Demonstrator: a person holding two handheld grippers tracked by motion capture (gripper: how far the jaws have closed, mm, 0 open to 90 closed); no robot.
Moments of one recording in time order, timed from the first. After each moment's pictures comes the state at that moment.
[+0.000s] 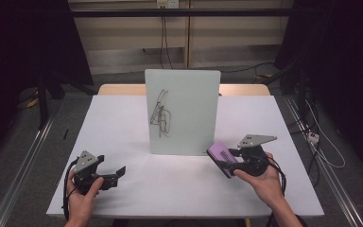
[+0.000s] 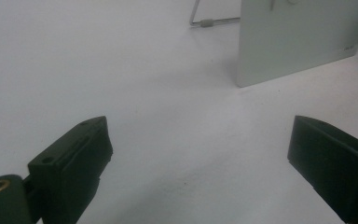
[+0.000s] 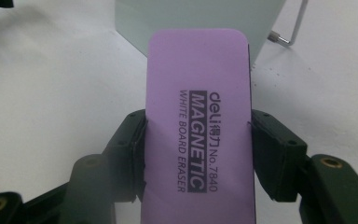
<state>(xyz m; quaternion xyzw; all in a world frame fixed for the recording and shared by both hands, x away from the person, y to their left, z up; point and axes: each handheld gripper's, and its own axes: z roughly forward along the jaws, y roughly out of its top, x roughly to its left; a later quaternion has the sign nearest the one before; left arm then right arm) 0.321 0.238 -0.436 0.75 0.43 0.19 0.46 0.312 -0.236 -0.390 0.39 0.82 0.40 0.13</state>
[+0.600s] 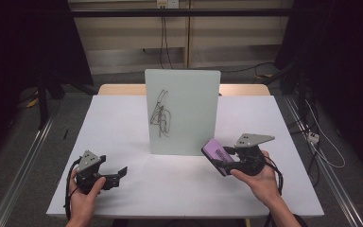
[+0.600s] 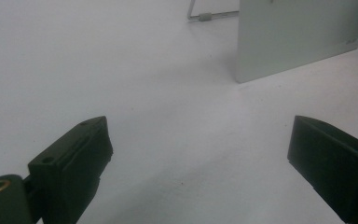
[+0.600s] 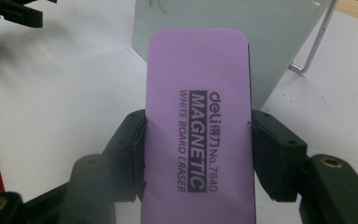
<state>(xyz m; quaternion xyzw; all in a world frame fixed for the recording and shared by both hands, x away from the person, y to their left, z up) 0.322 0.235 -0.438 0.76 0.43 0.19 0.45 0.313 -0.225 -0.383 0.36 0.82 0.43 0.13</state>
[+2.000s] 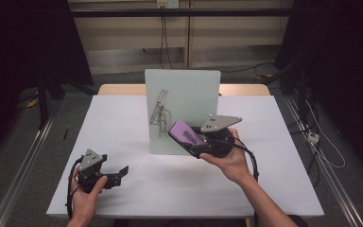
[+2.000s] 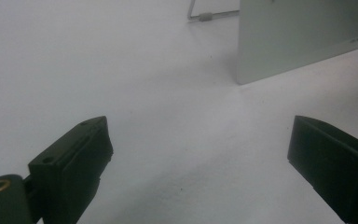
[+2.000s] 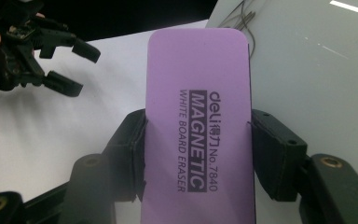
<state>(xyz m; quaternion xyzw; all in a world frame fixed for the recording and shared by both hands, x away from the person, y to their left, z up) 0.325 0.229 -0.439 0.77 0.43 0.19 0.44 0.350 -0.147 -0.338 0.25 0.82 0.47 0.17</state>
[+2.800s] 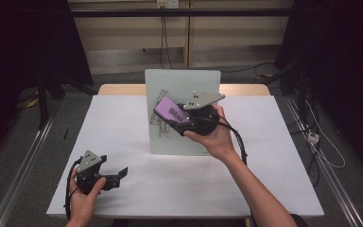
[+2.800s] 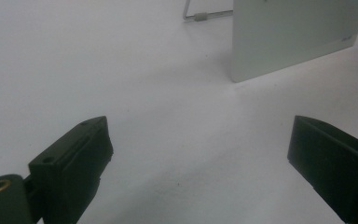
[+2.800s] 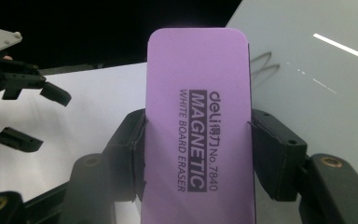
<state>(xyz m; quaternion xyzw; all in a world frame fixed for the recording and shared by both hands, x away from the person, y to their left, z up) 0.320 0.234 -0.436 0.77 0.42 0.19 0.45 0.390 -0.110 -0.297 0.22 0.82 0.48 0.22</state>
